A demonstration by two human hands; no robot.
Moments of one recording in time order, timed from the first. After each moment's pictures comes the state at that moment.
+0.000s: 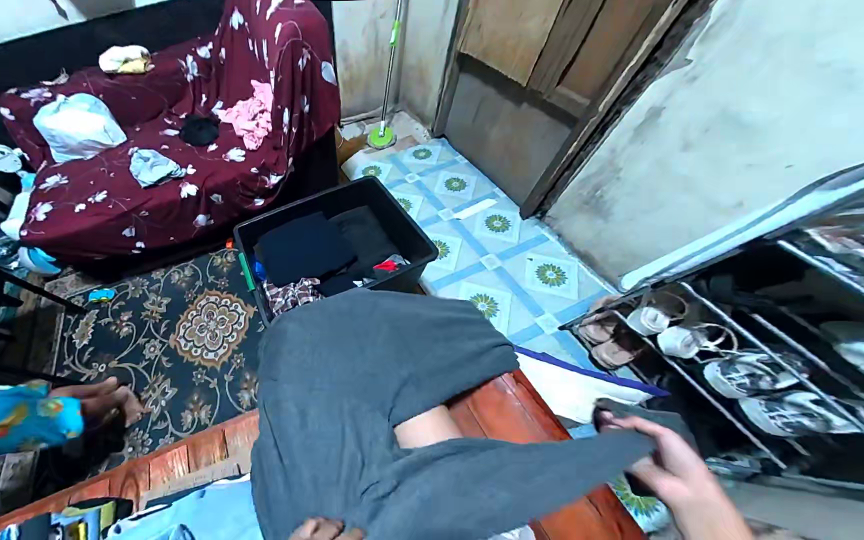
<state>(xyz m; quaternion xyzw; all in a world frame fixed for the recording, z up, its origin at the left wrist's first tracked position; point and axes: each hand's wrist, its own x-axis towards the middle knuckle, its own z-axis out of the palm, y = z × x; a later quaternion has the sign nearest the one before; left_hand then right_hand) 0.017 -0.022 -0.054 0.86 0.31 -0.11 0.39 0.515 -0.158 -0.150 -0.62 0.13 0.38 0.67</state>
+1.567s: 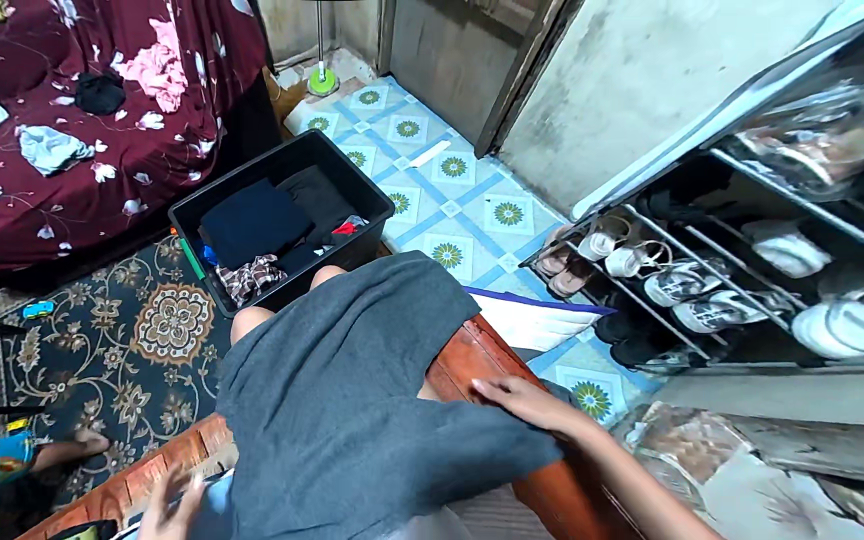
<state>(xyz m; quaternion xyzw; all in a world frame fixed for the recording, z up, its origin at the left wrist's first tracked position) -0.073 0.057 -0.072 0.57 0.66 0.10 0.48 0.438 -0.111 -0.136 -0.75 -0.31 0.55 0.19</state>
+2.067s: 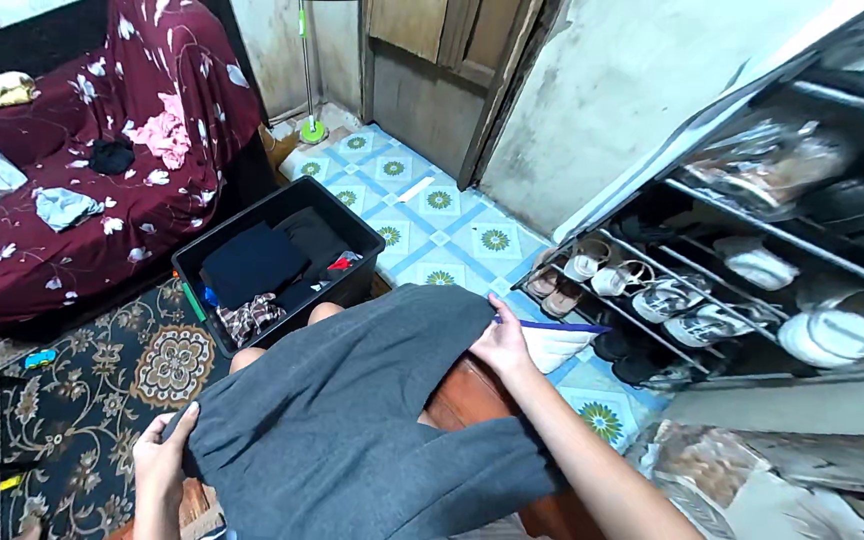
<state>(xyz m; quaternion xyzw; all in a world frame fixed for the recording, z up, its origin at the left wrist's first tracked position) -0.004 0.191 -0.102 0.53 0.63 0.35 0.44 0.478 0.005 -0.138 -0.39 0.13 0.44 0.80</state>
